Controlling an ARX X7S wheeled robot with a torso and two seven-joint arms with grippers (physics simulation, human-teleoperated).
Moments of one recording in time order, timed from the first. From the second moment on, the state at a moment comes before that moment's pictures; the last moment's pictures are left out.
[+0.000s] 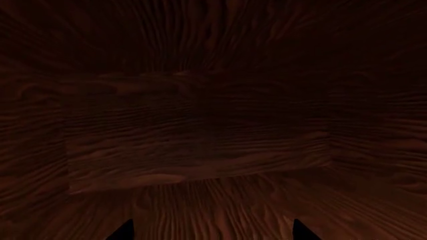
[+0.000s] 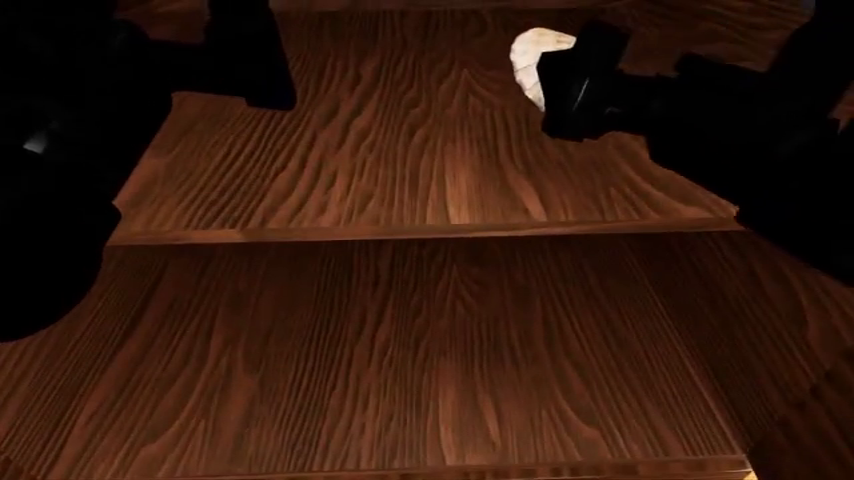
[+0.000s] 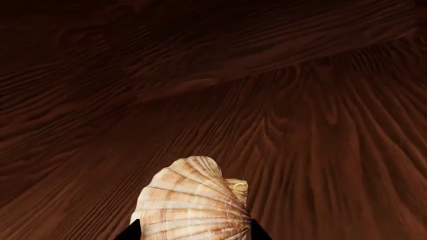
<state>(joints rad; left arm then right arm) -1.20 -0.60 0.22 0.51 -1.31 -1.02 -0.78 1.25 0.65 -0.30 -0.21 1.97 0.91 0.97</state>
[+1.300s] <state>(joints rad) -1.12 -0.62 0.24 0.49 -1.26 -0.96 -0.75 1.14 0.54 -0.44 0.06 1.58 0.85 0.58</state>
